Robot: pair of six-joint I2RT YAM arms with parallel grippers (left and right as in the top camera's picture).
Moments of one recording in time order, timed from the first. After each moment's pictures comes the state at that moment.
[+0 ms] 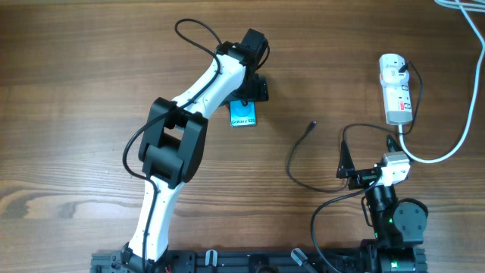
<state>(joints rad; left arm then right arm) -0.49 2.35 1.91 -0.99 -0.05 -0.59 0.01 0.02 0.01 0.00 -0.11 -0.01</state>
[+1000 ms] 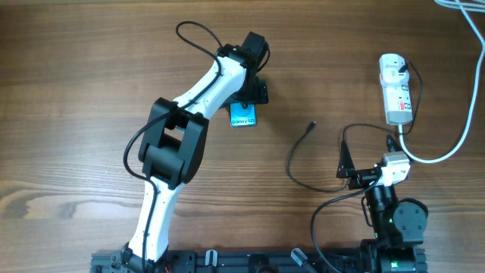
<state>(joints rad) -0.50 2.35 1.88 -0.98 -0.05 -0.59 0.01 0.02 0.01 0.00 -0.11 -0.01</state>
